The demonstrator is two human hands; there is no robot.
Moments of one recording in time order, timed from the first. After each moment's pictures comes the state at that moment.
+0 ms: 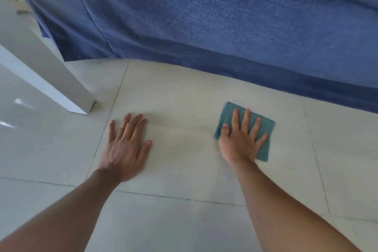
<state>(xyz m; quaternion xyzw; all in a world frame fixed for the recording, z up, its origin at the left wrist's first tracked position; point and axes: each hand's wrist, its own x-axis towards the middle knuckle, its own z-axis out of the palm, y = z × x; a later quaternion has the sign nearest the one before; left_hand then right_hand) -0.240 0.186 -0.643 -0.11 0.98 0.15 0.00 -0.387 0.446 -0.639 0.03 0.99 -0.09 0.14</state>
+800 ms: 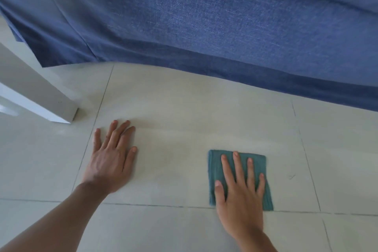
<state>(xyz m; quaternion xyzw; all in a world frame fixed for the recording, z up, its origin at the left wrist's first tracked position) -0.241 0.186 -0.643 -0.11 0.98 0.17 -0.01 -0.270 0.514 -0.646 -0.09 0.99 -0.05 0.11</state>
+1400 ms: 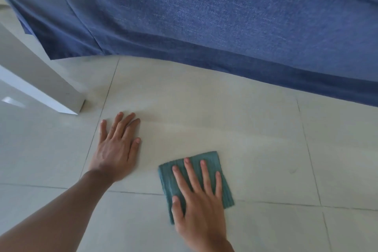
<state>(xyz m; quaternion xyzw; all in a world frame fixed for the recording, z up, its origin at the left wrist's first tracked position) -0.242 0.184 -0.639 -0.11 0.98 0.18 0.00 -0.211 0.449 -0.647 -0.24 0.96 -0.12 0.11</state>
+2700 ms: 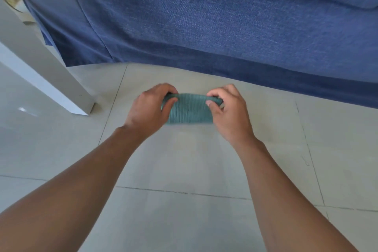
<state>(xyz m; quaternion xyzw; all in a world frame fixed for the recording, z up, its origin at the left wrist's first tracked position) -0.331 0.220 -0.565 -0.03 0.93 0.32 -0.18 -0.401 0.428 -0.554 -0.23 0.88 -0.41 -0.04</state>
